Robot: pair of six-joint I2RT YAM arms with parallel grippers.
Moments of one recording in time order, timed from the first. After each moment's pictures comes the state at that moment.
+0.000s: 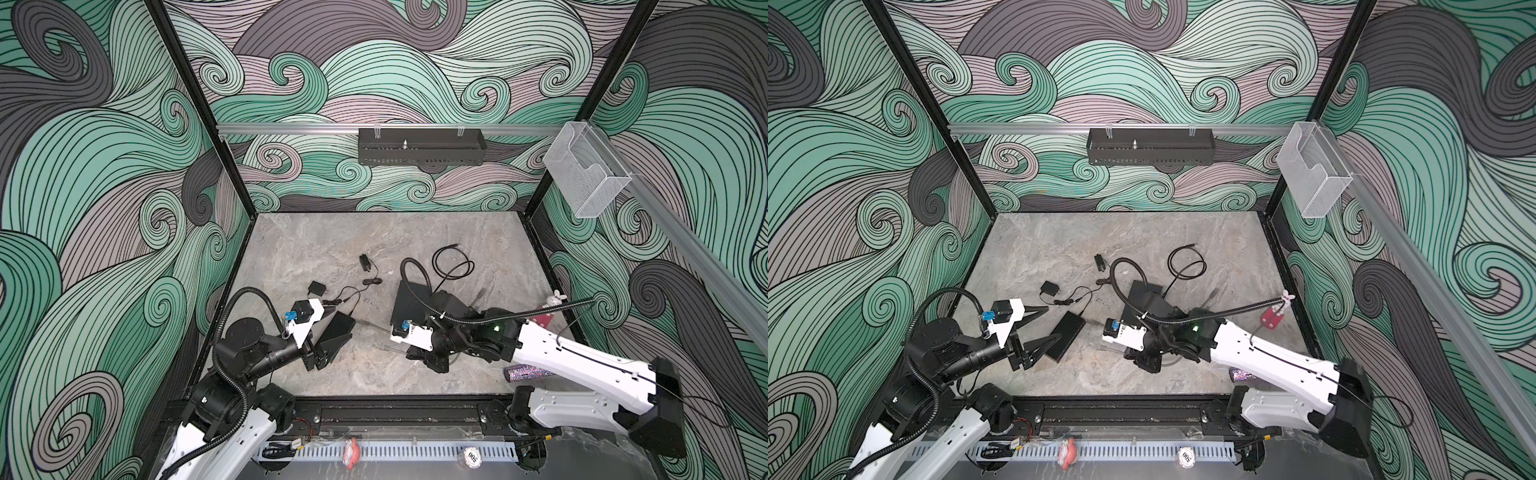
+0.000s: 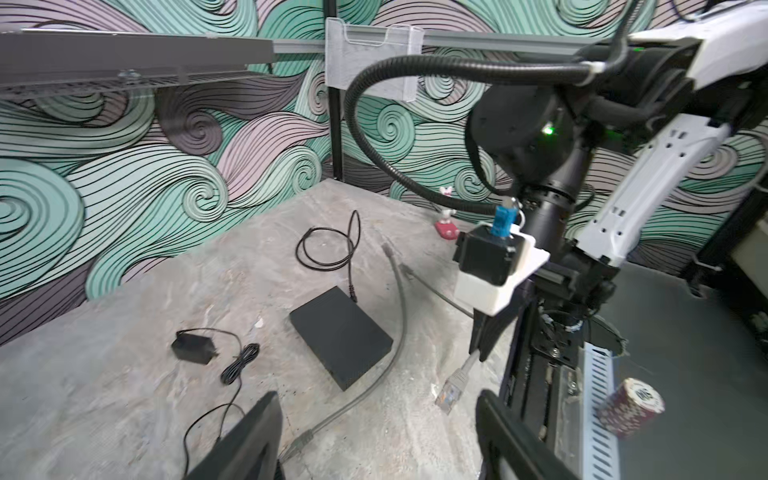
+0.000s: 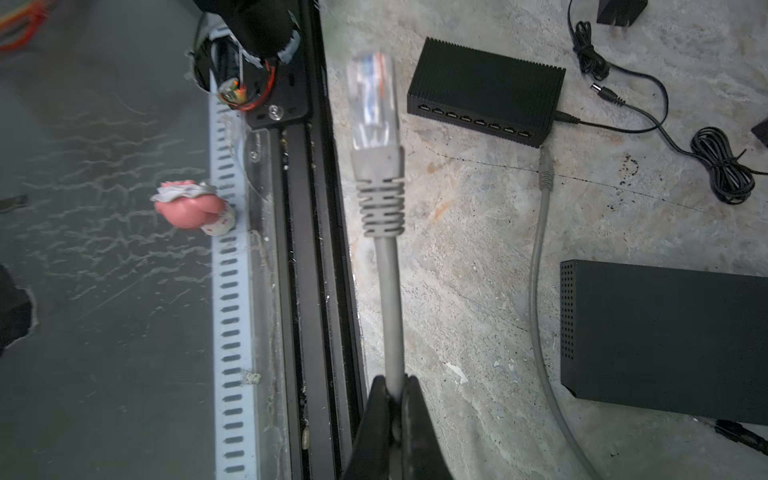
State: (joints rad) left arm -0.46 0.34 0.71 -0.57 0.57 0.09; right arm 1.03 1.15 0.98 -0.80 -0.35 -0.32
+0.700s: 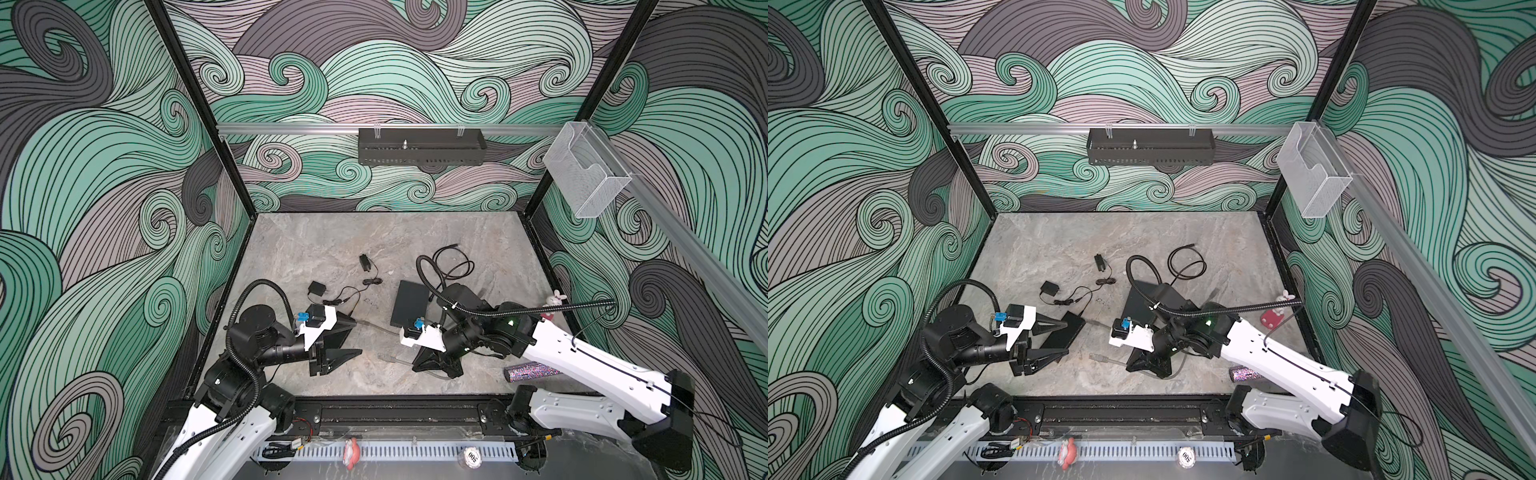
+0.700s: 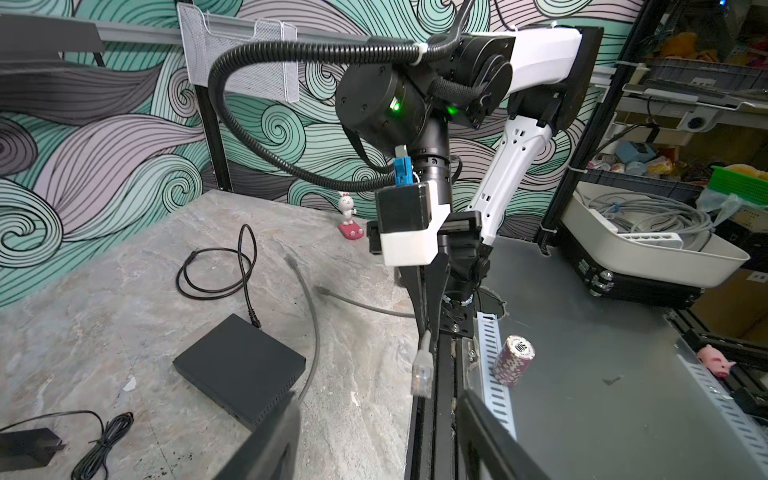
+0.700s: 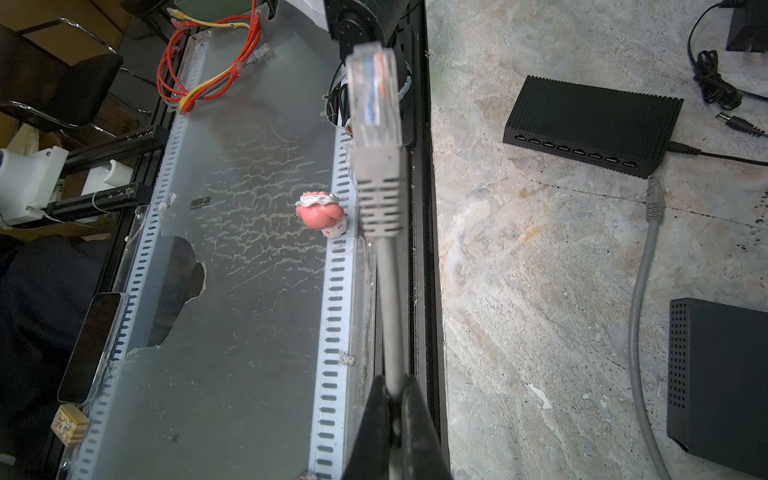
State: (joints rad) left arm -0.46 0.45 0.69 -0.50 0.88 0.11; right arm 0.95 1.12 1.00 -0.88 -0.63 -0.36
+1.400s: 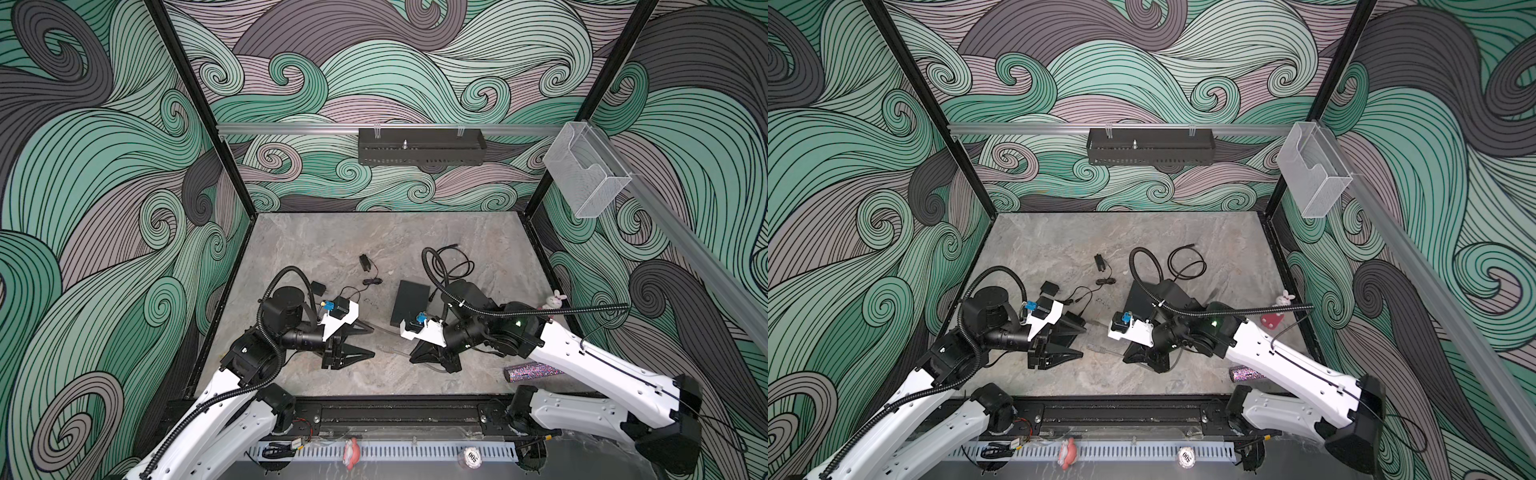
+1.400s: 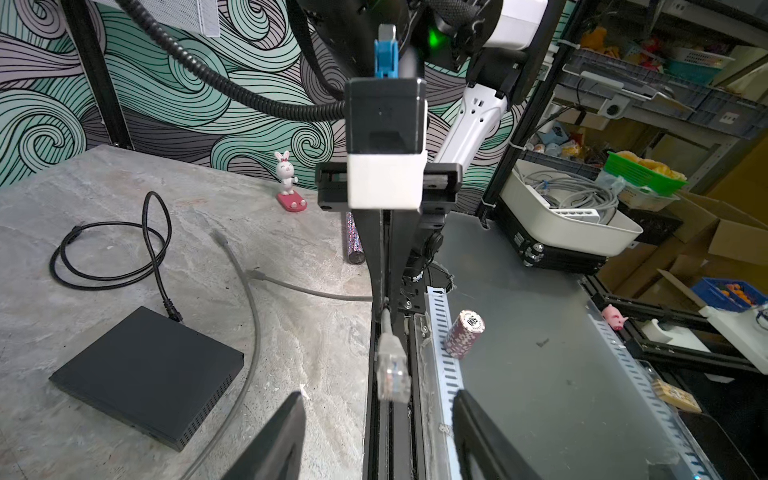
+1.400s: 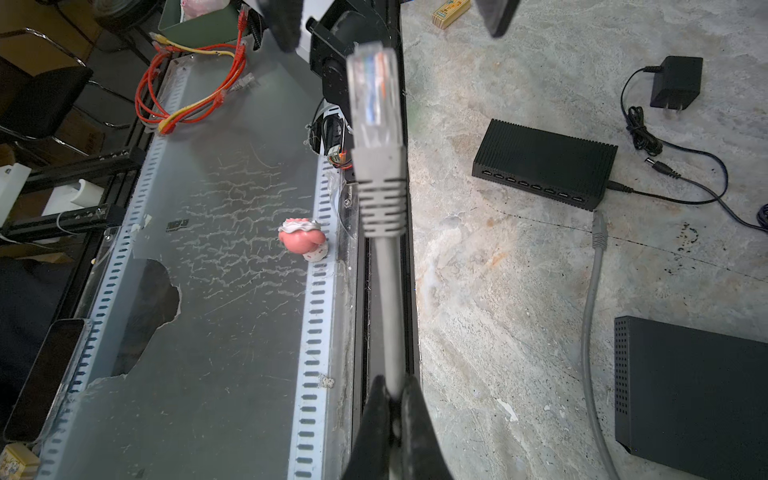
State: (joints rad) left arm -0.55 0.67 0.71 -0.47 0.99 0.17; right arm 0.95 1.09 1.03 -0.83 -0.58 -0.34
